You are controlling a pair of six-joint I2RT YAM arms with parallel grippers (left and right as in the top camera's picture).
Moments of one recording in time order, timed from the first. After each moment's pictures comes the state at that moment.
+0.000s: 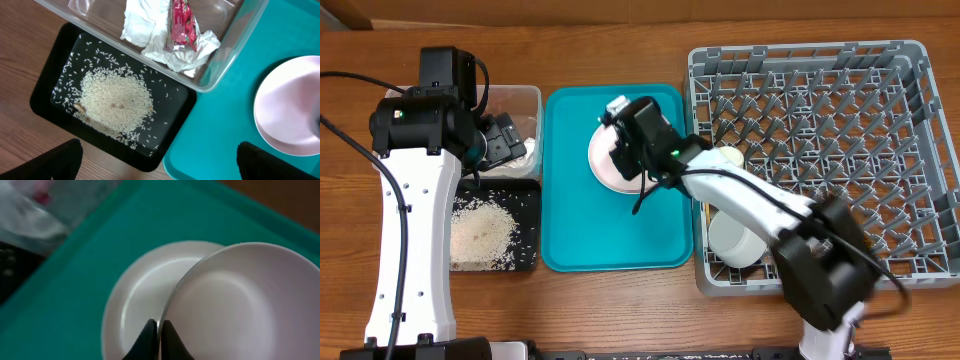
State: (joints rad) left arm 0.04 1.54 1.65 -1.38 -0.18 -0.44; right arm 0.68 1.93 1.41 -0.31 -0.08 0.04
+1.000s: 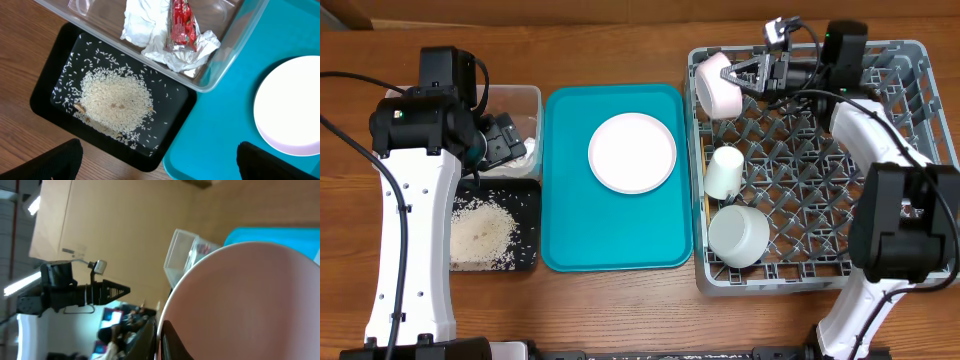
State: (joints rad) left arm 0.04 1.54 1.65 -1.38 -0.18 -0.44; right arm -0.05 2.05 1.46 0.09 -1.45 0.73
